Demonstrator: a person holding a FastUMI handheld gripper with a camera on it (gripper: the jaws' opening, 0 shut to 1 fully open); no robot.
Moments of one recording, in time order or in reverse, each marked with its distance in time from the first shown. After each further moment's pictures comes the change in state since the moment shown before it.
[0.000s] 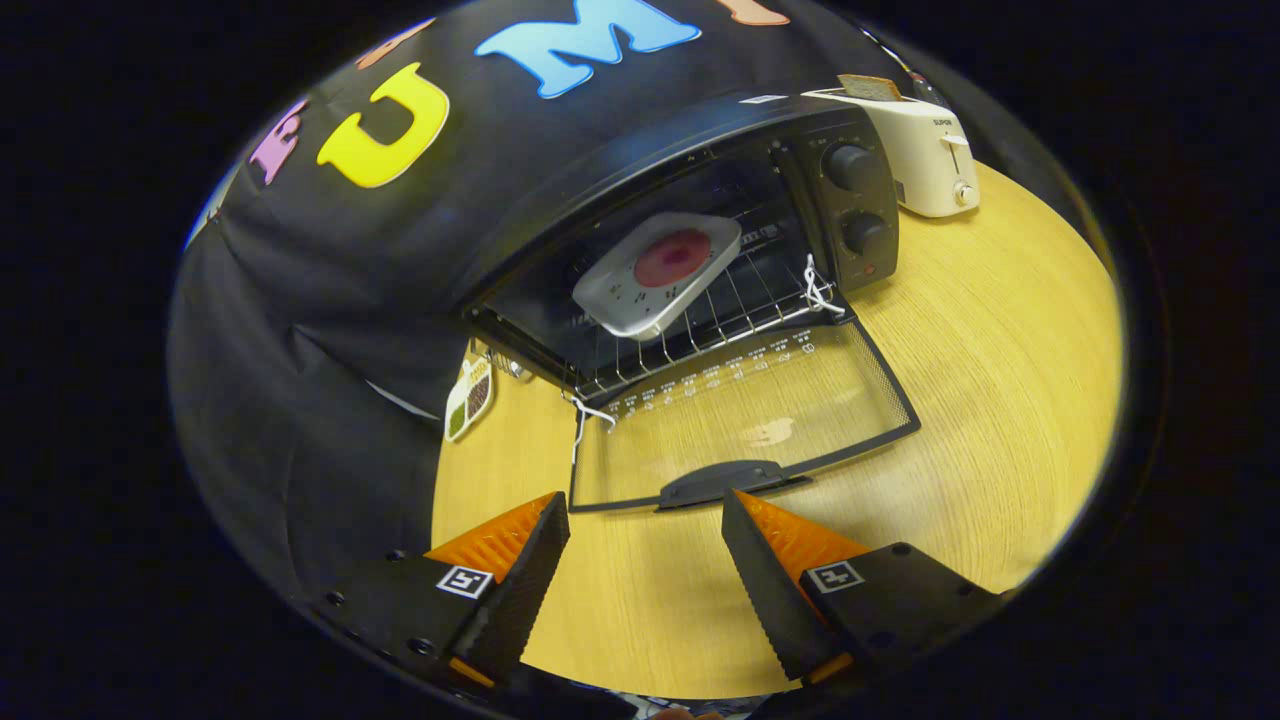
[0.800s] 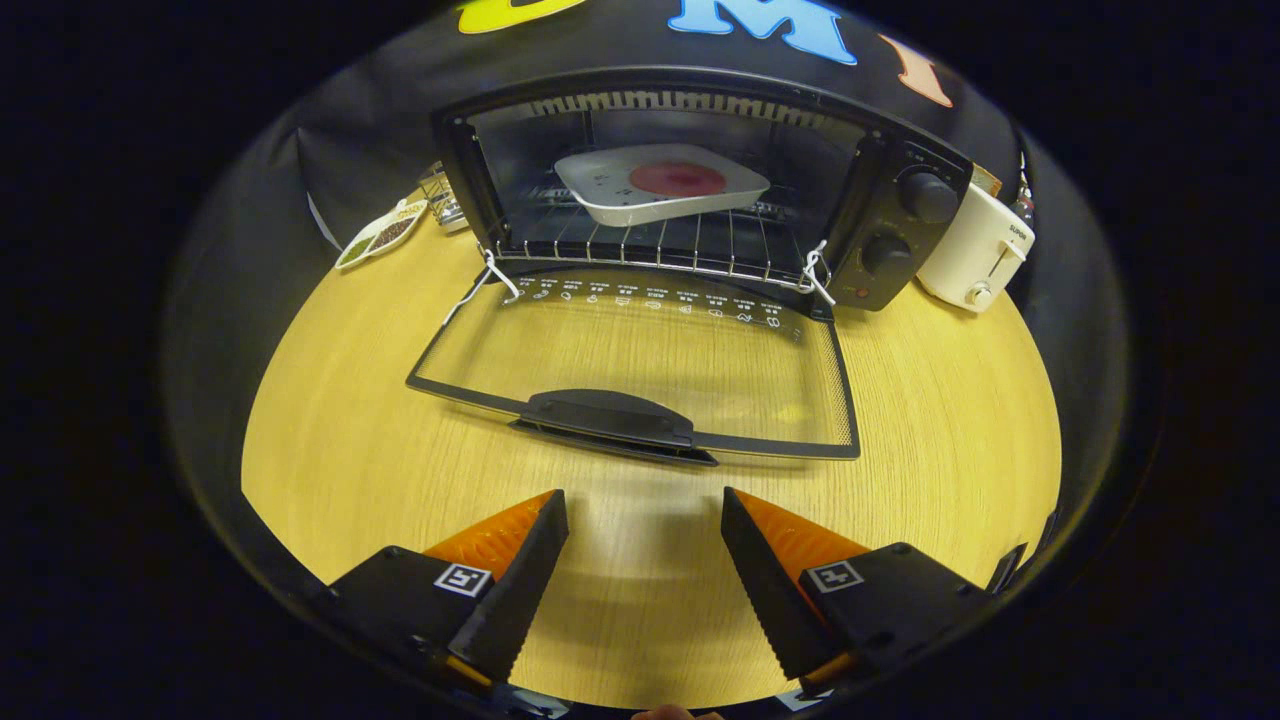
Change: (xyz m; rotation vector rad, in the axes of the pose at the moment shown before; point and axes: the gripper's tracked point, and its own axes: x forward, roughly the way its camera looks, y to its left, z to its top) arm 0.025 -0.074 -0.032 -0.435 0.137 -0.325
